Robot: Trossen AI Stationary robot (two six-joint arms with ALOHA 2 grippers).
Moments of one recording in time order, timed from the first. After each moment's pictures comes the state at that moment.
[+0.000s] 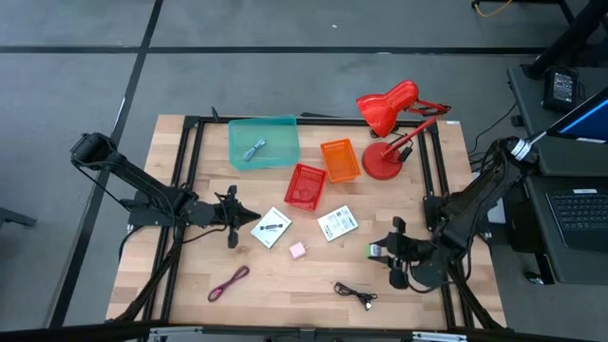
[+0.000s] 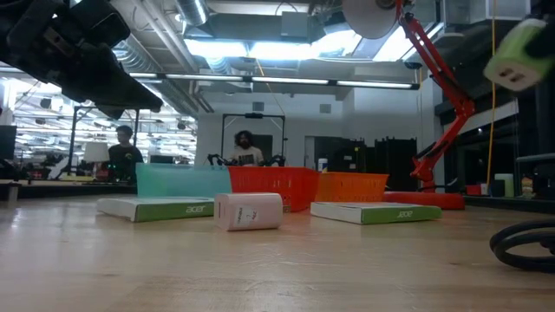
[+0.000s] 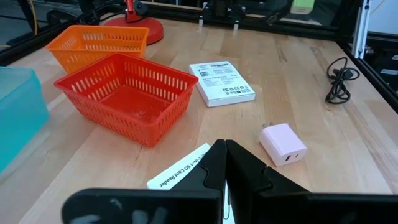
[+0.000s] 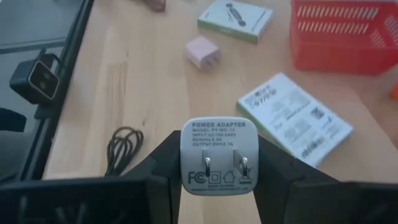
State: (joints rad) left arm -0.44 0.97 0.22 0.36 -0.53 -0.33; right arm 0.87 1.22 0.68 -0.32 0.74 0.77
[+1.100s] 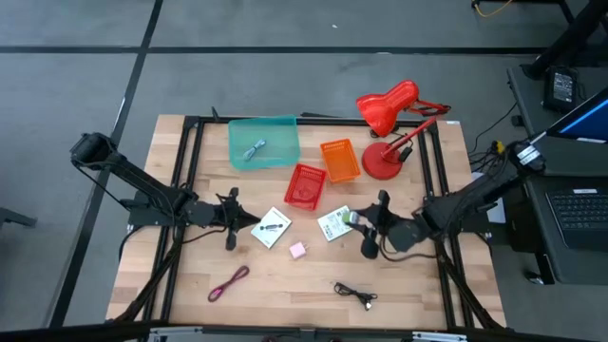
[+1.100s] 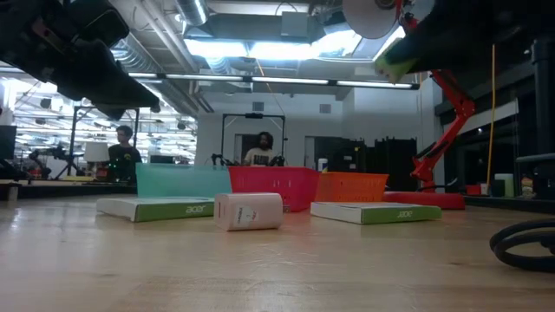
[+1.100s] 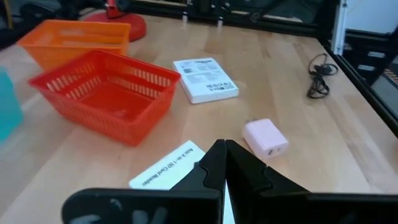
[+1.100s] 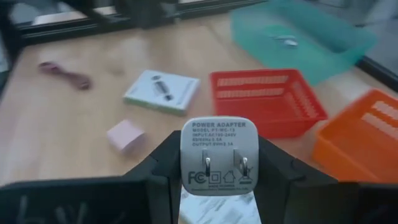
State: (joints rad) left arm -0.44 0.97 0.22 0.37 -0.48 -0.33; right arm 0.53 1.22 0.68 -0.09 0.77 0.51
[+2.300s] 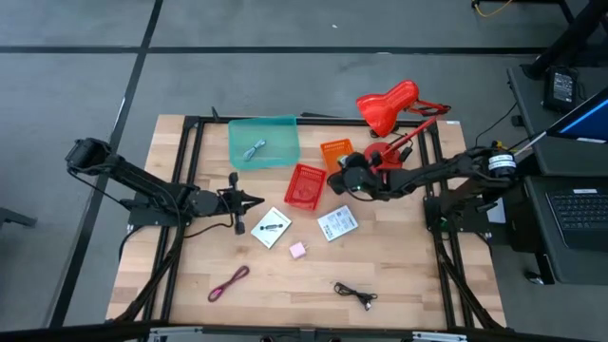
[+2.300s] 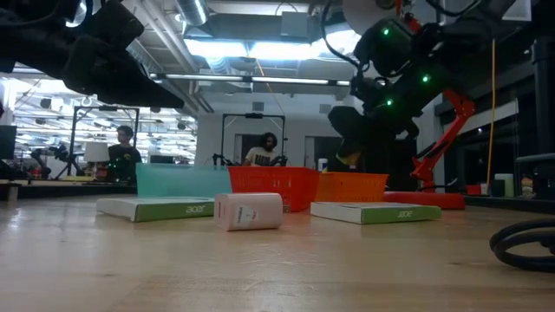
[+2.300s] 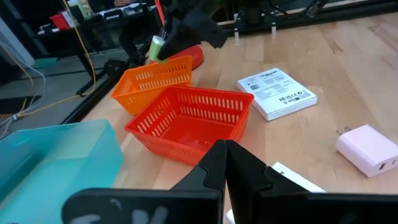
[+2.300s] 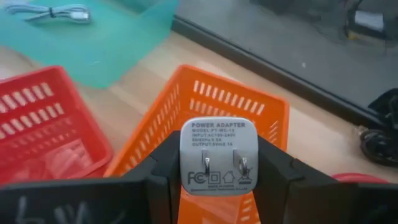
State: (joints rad) left arm -0.28 0.97 0.22 0.42 -0.55 0.01; right arm -0.09 1.56 0.68 0.12 0.78 0.48
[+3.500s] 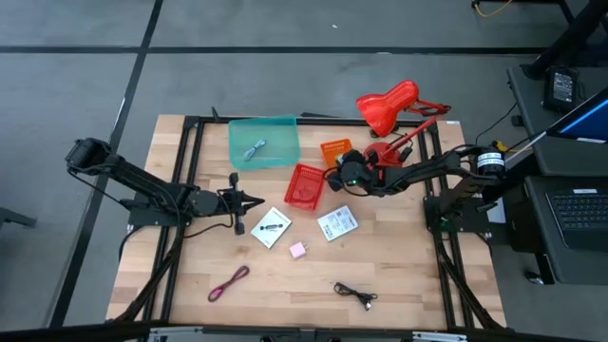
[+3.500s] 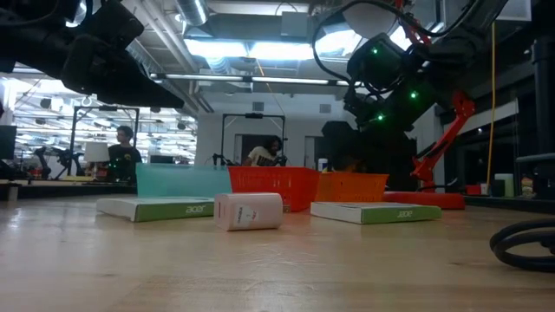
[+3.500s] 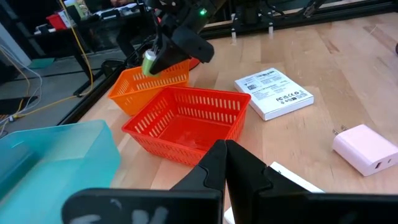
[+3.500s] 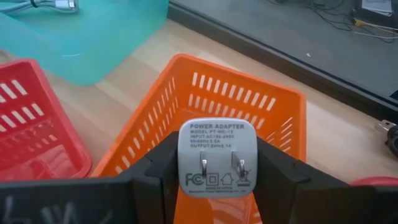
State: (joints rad) left arm -0.29 0.97 0.22 0.42 -0.54 0.01; right arm -0.16 1.64 0.68 0.22 0.72 0.46
